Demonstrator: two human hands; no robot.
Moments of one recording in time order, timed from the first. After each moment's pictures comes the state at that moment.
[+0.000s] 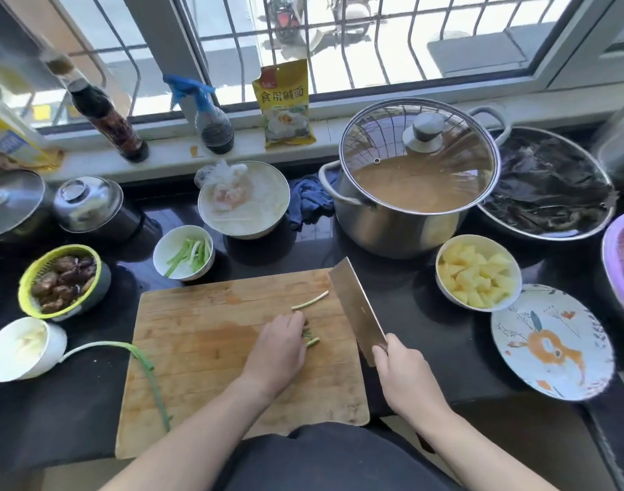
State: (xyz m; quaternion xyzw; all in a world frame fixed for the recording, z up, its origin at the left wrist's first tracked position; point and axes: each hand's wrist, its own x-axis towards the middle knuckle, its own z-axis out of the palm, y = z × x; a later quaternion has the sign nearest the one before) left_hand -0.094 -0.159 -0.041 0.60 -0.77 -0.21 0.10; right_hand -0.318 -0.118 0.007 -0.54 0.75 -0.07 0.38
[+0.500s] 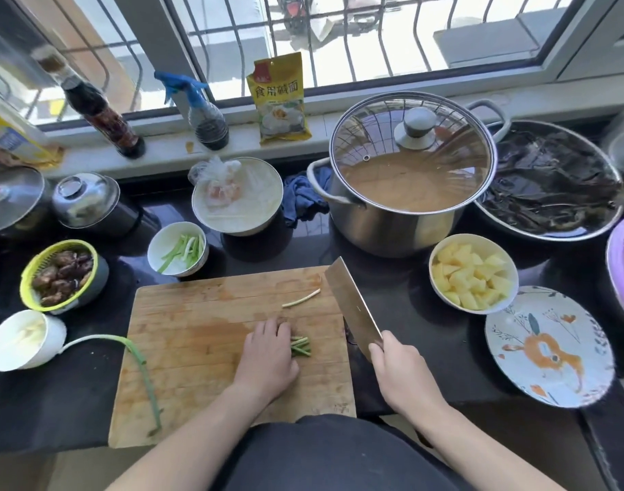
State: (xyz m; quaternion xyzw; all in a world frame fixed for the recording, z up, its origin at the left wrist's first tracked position) left_hand -0.108 -0.149 -0.061 0.65 -0.74 -0.16 -0.09; right_hand -0.342 -0.127 0.001 -0.56 0.73 -0.05 0.39
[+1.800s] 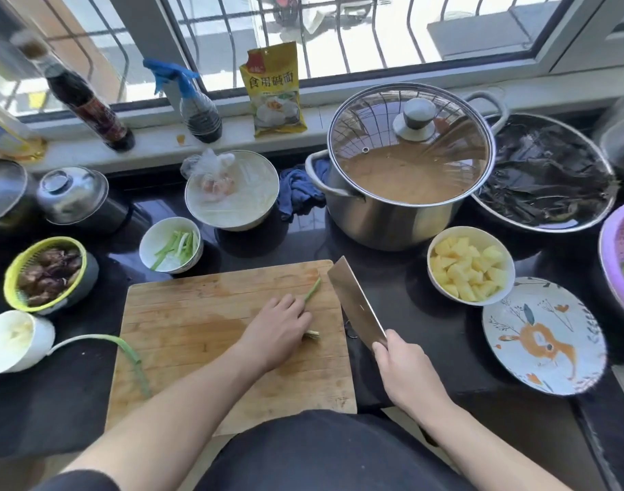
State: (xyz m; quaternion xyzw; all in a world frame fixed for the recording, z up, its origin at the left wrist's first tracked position) left_hand -0.105 -0.193 -0.052 0.41 -0.91 -0.03 -0.09; right_hand -0.342 -0.121 0.000 -0.54 0.74 -0.04 0.39
